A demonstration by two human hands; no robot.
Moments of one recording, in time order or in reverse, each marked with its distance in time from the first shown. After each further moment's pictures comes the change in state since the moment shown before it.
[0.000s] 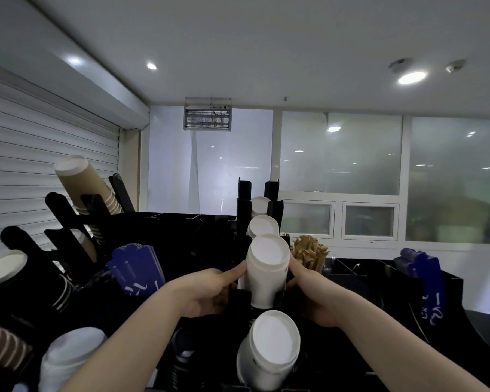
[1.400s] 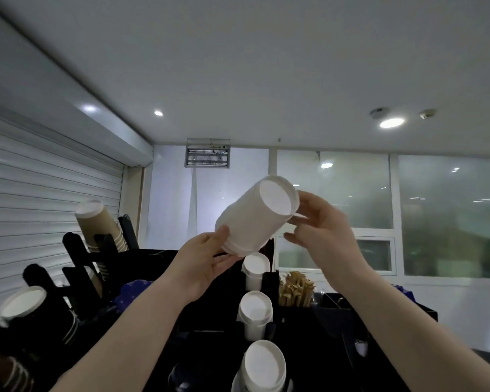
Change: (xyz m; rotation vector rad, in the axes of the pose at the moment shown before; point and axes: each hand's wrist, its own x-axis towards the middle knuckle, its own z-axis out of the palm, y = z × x) left_hand -0.094 0.102 0.034 -0.465 0.153 0.519; right_hand -0.140 -0.121 0.024 -0.137 0.202 -1.024
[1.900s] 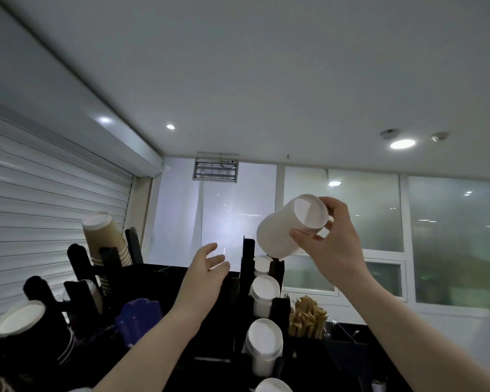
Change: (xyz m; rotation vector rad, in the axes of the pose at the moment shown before) left_hand 0.023 -0.020 -0.024 0.541 0.242 0.251; right_hand 0.052 0.040 -0.004 -0.281 0.174 -0.118
